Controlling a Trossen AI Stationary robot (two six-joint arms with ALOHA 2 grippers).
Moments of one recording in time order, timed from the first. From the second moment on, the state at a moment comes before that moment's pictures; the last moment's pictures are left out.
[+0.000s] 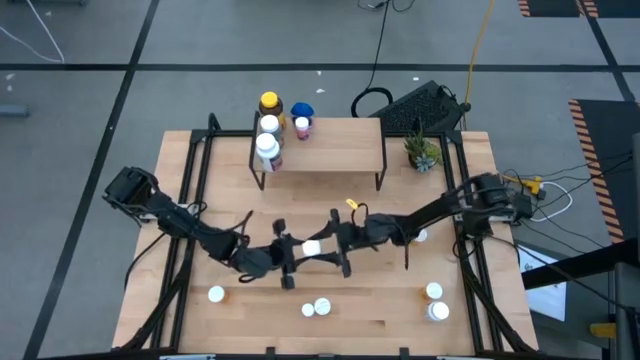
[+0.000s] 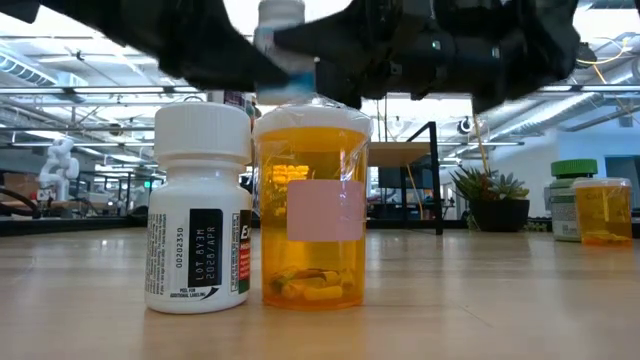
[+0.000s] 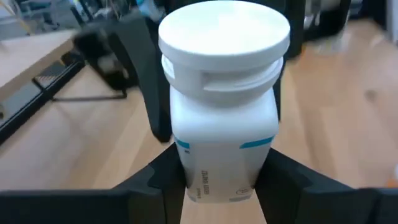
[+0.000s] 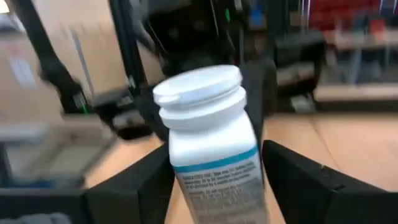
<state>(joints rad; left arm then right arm) -0.47 1.57 0.75 0.35 -0.64 -0.11 0.17 1.83 0.76 1.02 -0.03 0.11</state>
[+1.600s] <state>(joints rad) -0.36 1.37 0.75 0.06 -0.56 -0.24 0.09 1.71 1.35 -0.21 0.05 -0.11</state>
